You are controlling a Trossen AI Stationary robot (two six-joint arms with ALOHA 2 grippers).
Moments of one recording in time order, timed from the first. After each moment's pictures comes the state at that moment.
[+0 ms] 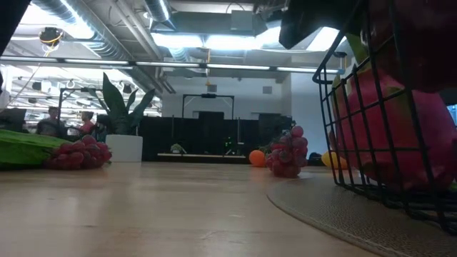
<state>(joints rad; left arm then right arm) -0.36 2.19 1.89 -0.36 -0.05 -0.38 -0.01 0.89 1.06 -0.94 0.13 0.07</state>
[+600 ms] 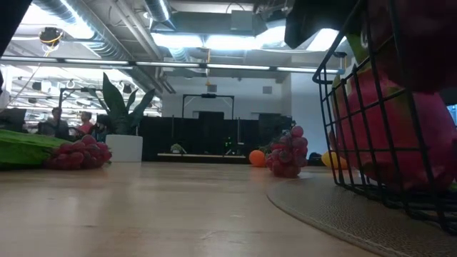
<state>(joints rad) -0.35 2.19 1.89 -0.36 -0.03 -0.31 0.00 0.89 1.06 -0.95 -0.10 -0.02</state>
